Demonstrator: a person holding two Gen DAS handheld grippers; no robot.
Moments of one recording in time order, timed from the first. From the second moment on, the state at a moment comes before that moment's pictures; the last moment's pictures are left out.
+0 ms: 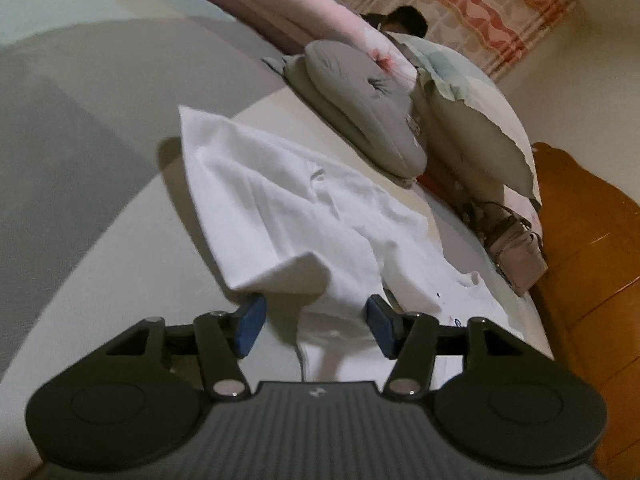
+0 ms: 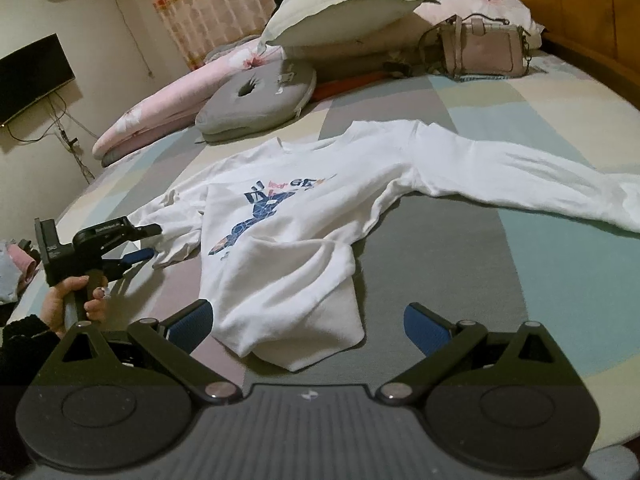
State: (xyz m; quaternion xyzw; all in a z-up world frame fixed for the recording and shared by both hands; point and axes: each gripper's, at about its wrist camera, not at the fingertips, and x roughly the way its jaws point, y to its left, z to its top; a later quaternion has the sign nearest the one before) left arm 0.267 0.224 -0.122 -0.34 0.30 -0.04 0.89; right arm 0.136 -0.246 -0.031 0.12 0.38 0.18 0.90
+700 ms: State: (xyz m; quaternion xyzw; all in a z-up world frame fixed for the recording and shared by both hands) left arm 0.236 0.175 -0.147 -0.39 0.30 -0.07 0.87; right arm 0.128 -0.239 -0.032 0.12 0.38 0.20 0.90
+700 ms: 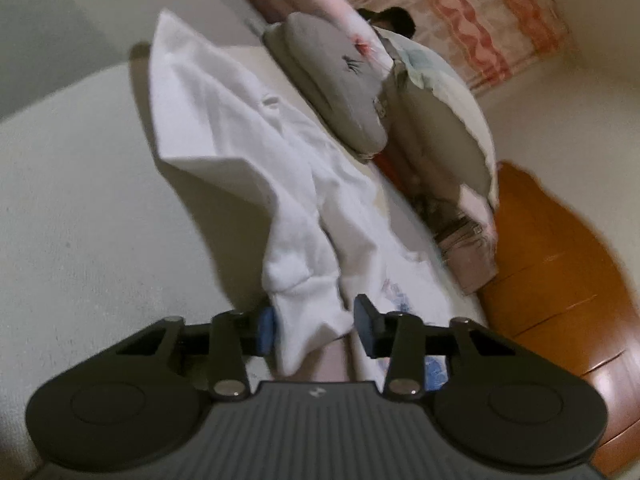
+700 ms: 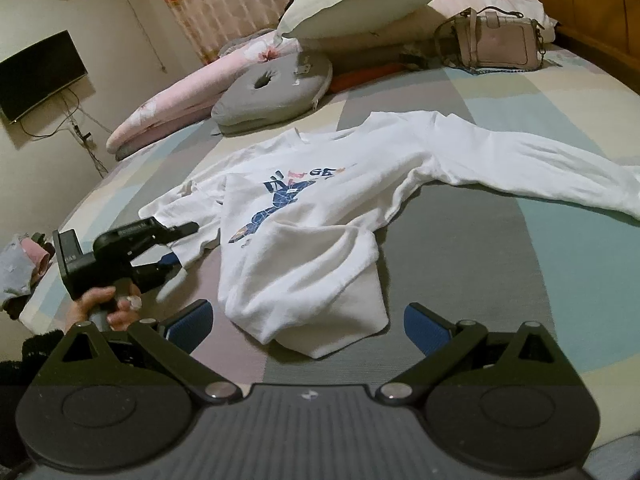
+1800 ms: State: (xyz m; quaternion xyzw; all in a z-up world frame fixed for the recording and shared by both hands) left arm 0.290 0.413 -0.038 -0.05 0.46 0.23 0.85; right arm 0.170 -0.219 -0.032 0.08 0.39 0.15 0.91
